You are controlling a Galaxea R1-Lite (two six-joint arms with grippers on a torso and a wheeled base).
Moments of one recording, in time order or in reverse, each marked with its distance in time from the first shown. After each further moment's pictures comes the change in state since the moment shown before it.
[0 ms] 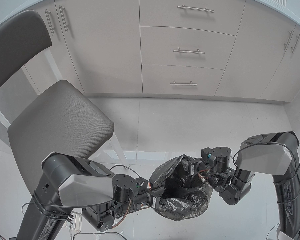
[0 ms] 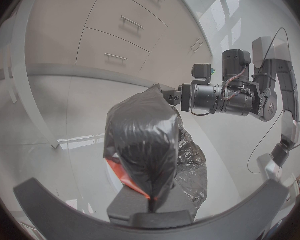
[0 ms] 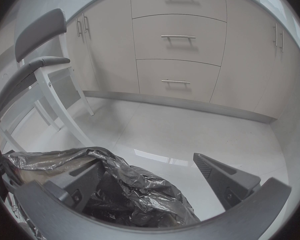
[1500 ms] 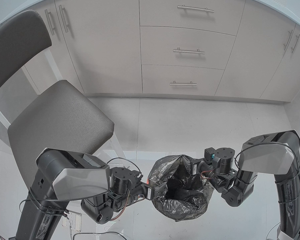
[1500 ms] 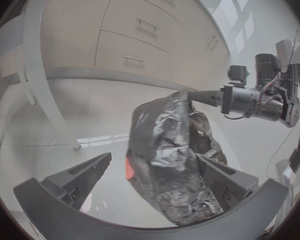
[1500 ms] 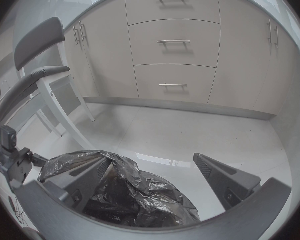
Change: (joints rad) left arm 0.049 -0.019 -0.064 0.129 0.135 0.015; right arm 0.000 -0.019 0.057 -0.072 0.001 0.037
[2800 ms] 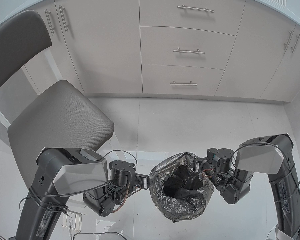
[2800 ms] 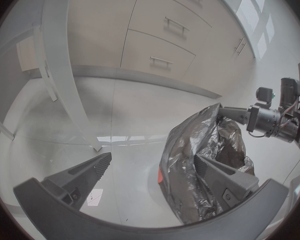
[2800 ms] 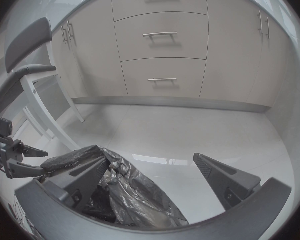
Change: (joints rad) left arm 0.053 0.027 -0.122 0.111 0.147 -0.053; right arm -0.063 0.101 -0.086 -0.019 -0.003 0.031
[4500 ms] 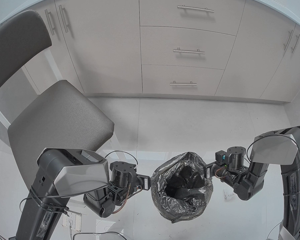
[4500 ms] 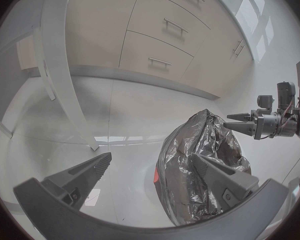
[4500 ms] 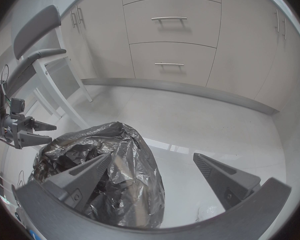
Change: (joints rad) left arm -0.011 0.001 0.008 -0.019 -0.001 -0.017; right arm -0.091 -0.112 0.136 0.146 0.183 -0.100
